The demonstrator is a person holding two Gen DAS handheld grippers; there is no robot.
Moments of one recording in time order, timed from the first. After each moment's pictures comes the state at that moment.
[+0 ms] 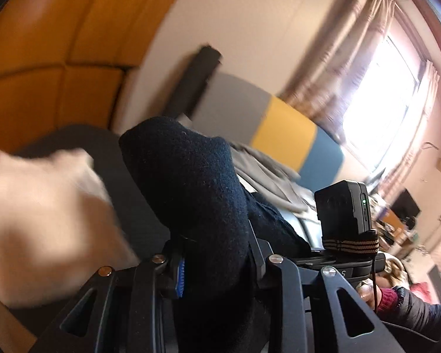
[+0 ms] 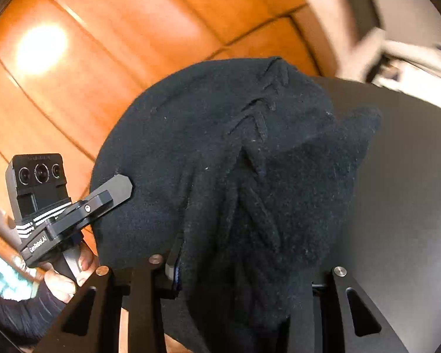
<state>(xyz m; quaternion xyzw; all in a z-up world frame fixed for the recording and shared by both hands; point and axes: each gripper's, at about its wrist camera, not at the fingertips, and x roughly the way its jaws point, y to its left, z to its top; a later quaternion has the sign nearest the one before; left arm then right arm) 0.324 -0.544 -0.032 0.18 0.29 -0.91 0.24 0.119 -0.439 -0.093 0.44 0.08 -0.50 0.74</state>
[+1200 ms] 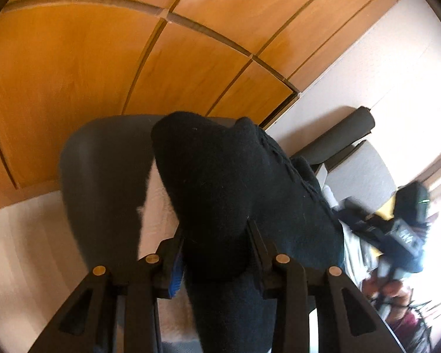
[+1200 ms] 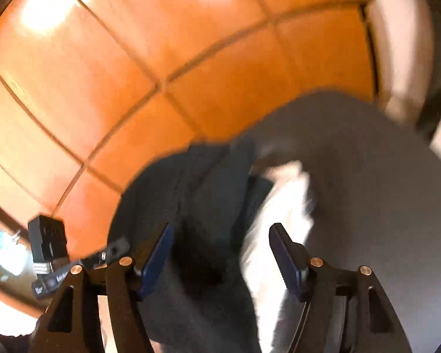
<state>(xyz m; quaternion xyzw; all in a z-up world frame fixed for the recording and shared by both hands) 0.463 -0.682 -0.111 0.14 0.46 -0.73 0.48 0.161 -0.724 -0.053 0.41 0.16 -0.46 0.77</state>
